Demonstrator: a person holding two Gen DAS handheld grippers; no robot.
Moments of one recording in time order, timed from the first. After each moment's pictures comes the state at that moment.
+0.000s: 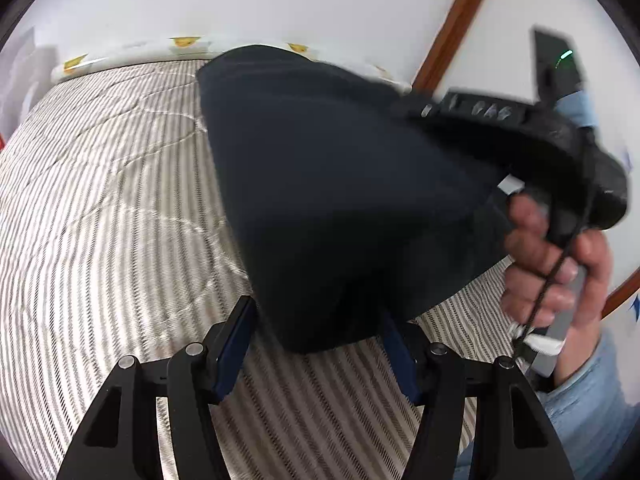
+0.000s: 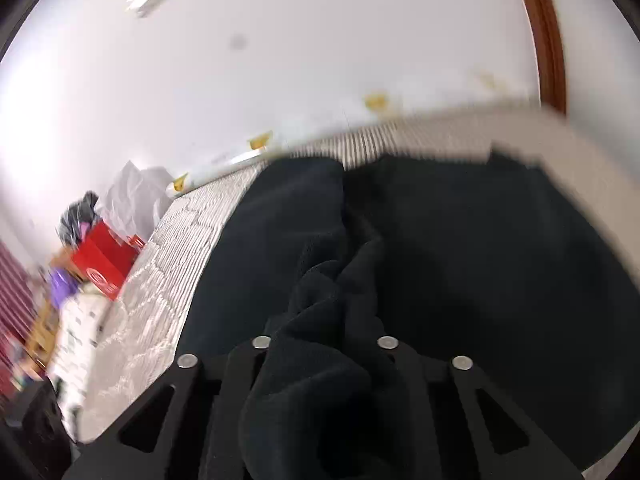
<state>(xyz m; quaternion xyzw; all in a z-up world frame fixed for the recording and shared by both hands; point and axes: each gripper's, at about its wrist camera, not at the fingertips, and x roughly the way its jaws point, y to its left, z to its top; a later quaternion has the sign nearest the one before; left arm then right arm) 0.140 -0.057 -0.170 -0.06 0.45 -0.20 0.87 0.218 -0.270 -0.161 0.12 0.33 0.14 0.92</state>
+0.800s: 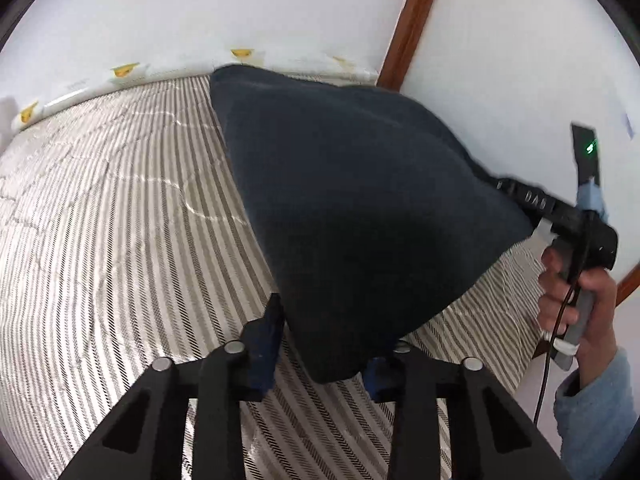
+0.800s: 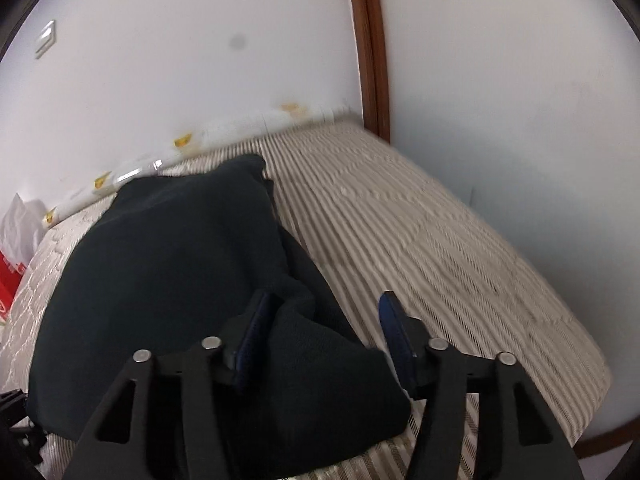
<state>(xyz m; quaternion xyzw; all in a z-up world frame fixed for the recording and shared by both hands) 0.153 -0.144 -0.156 -0.01 0.44 -0.22 0.87 0.180 -0.463 -0.195 0.11 0.34 -0.07 0.93</state>
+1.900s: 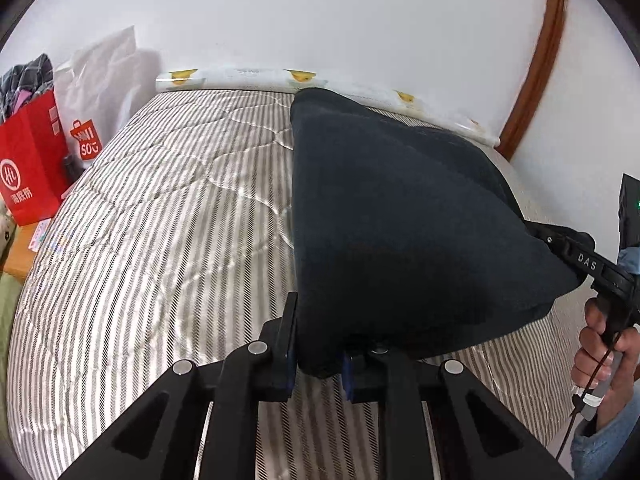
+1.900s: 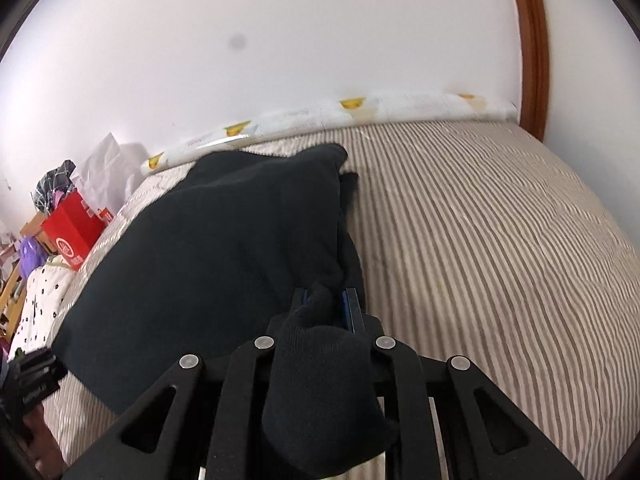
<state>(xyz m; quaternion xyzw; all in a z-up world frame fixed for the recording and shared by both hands) 0.125 0.029 -0.147 -0.07 0.42 -0.06 0.91 0.202 -0.289 -0.181 0.07 0.35 0.11 0.93</state>
